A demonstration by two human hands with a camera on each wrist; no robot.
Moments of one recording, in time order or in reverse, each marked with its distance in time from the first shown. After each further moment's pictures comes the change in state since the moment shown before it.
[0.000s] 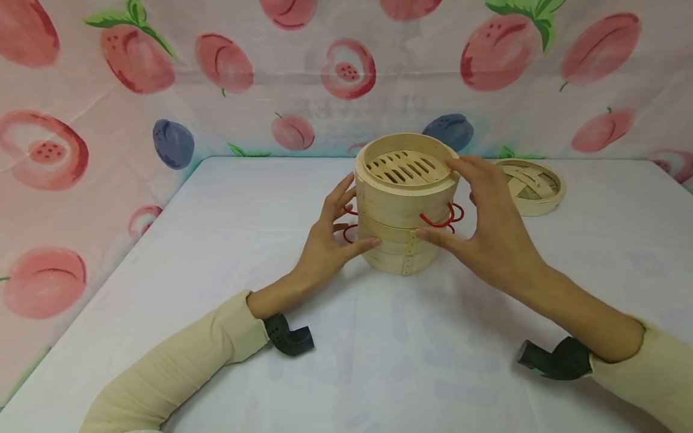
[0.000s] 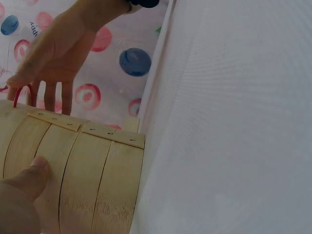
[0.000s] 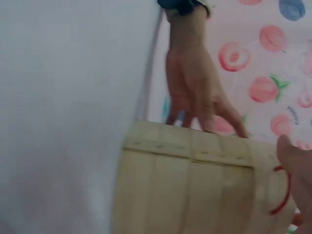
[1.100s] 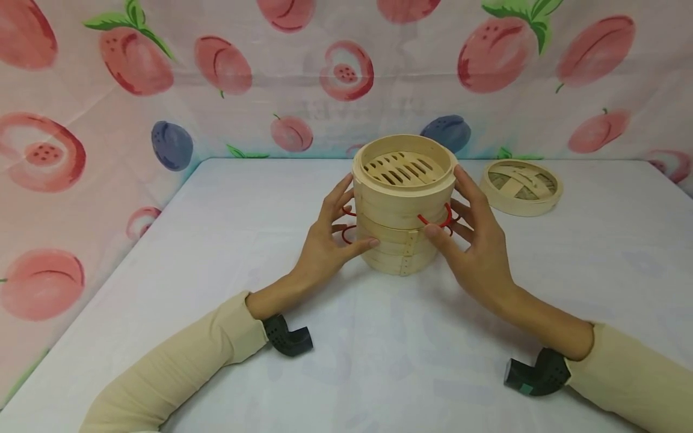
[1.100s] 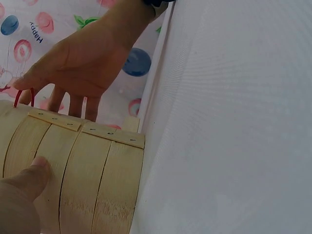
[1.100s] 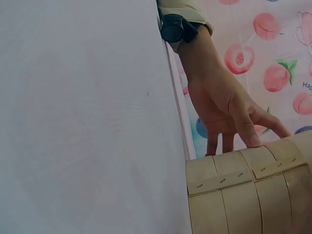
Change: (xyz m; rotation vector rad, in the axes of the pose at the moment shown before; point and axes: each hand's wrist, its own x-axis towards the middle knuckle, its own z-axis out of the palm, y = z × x) left_hand 0.001 0.001 0.000 0.007 0.000 -0.003; right_hand -0.026 0.020 0.038 0.349 0.175 0.120
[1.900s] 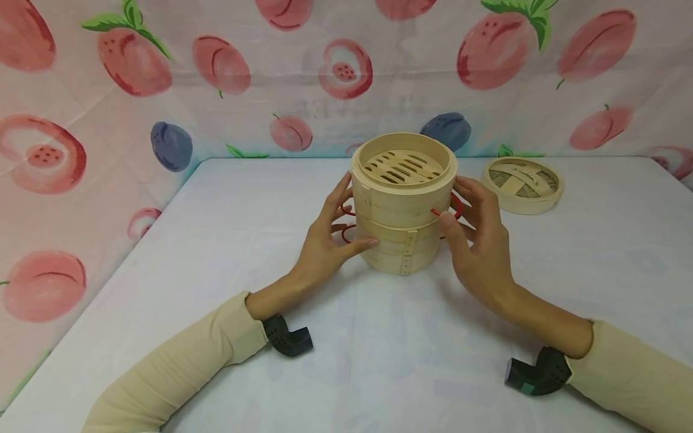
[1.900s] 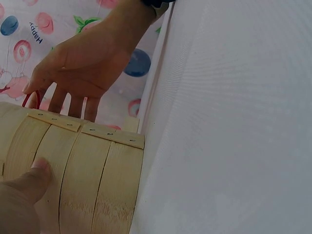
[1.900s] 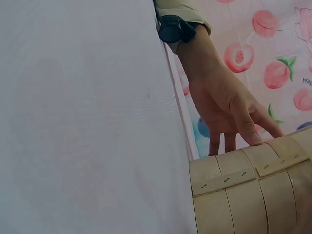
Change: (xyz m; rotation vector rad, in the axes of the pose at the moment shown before) left_hand 0.000 0.006 -0.001 0.002 -0.001 -0.036; right_hand -0.002 0.005 0.003 0.011 0.077 -0.031
